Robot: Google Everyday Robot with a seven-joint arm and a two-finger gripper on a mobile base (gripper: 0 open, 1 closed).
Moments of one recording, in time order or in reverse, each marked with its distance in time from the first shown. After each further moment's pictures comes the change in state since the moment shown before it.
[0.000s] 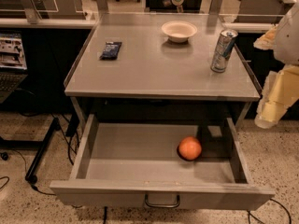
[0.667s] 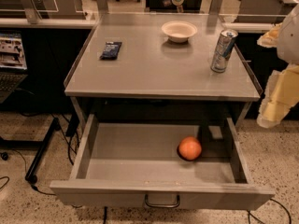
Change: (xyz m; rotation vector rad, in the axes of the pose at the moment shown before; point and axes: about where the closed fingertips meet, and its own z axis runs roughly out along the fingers) arm -0.001 0.000 -0.005 0.026 0.001 -0.003
